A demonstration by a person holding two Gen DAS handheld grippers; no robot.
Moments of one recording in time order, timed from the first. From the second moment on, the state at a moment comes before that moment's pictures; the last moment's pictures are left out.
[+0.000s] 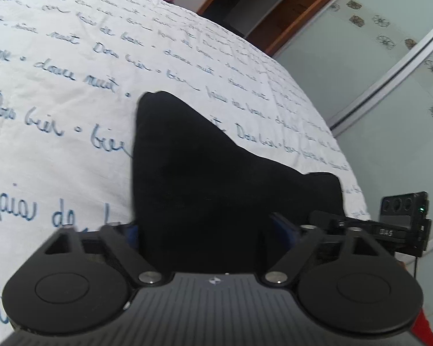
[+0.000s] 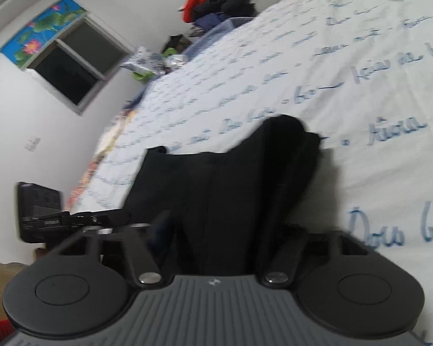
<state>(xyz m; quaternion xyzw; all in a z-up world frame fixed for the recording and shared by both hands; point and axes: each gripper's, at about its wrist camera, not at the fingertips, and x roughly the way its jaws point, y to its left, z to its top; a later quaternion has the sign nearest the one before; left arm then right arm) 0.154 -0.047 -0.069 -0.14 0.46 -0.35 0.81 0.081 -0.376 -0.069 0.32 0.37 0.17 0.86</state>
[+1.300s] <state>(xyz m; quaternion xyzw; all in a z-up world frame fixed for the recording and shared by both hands) 0.237 -0.012 -0.025 0.00 0.38 -0.17 0.91 0.215 -0.352 -0.044 0.24 0.33 0.07 0.91</state>
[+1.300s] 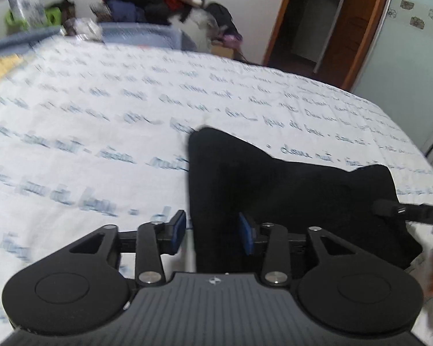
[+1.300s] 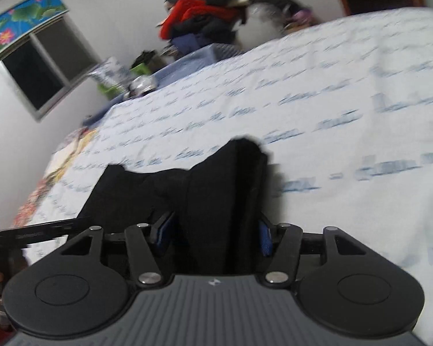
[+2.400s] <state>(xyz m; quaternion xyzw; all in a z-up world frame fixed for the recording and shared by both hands) 0.132 -0.052 -0.013 0.06 0.39 -0.11 0.91 0.109 -0.256 -0.007 0.05 0.30 0.00 0.95</state>
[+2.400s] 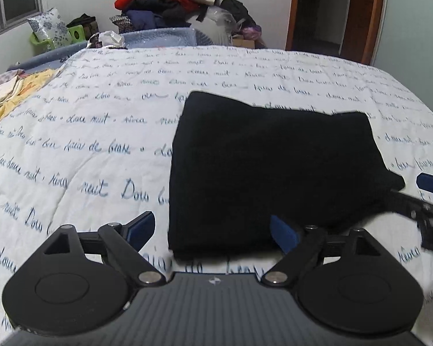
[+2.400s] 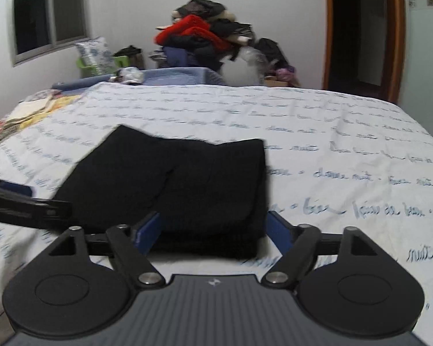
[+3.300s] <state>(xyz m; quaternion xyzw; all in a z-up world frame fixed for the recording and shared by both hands) 0.062 -0.054 -0.019 0.07 0.40 -0.09 0.91 0.041 -0.205 -0.012 0.07 0.32 0.00 0.94</state>
